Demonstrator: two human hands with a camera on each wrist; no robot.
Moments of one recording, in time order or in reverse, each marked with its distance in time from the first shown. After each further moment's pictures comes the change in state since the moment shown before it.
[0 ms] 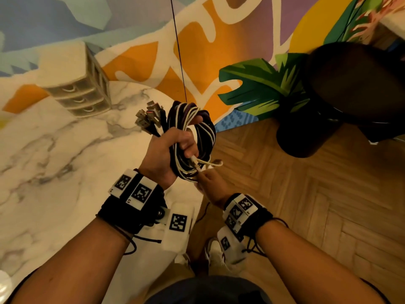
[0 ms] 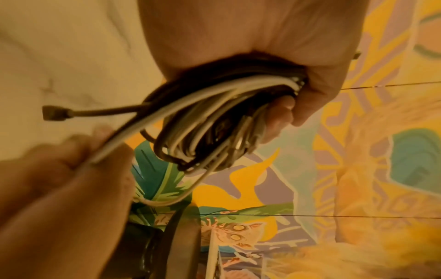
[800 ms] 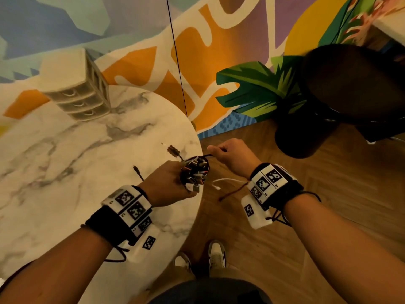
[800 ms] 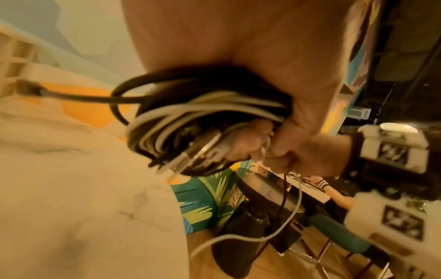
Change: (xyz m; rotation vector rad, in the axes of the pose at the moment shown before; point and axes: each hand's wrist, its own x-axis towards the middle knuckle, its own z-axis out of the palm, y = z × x) left_hand -0.022 -0.022 -0.029 1.282 -0.224 -0.031; right_hand 0.001 -0.049 -0.081 -0.445 0.056 -0.069
